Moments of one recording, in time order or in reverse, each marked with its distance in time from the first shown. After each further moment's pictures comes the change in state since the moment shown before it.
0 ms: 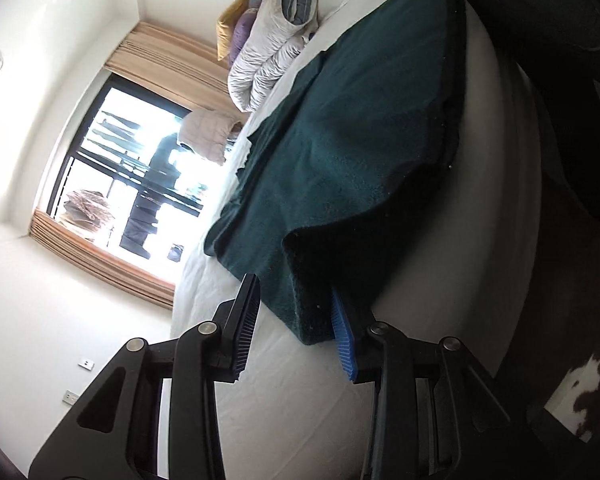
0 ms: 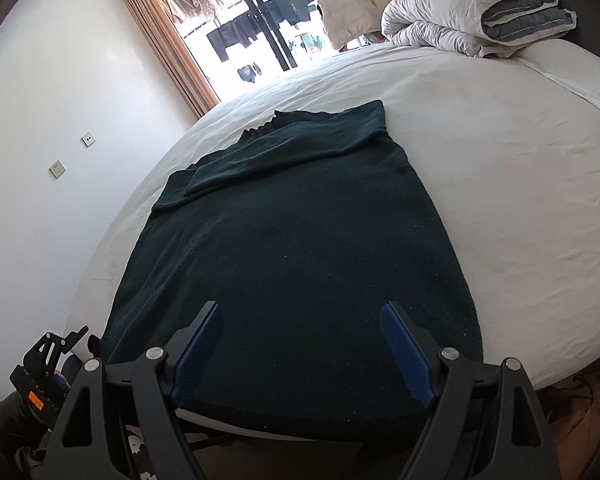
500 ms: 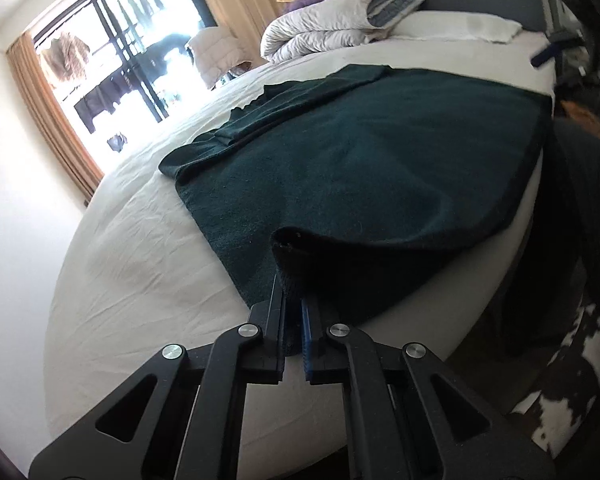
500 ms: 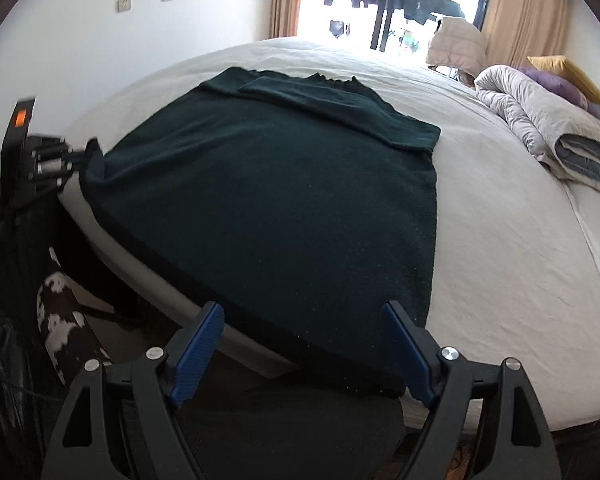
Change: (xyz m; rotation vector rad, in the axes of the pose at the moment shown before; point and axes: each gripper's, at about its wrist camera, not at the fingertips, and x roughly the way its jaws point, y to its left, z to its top) left arm 0.030 0.077 -0.004 -0.603 0.102 -0.286; right arm -0.024 0.038 -0.042 -0.598 0.174 -0.152
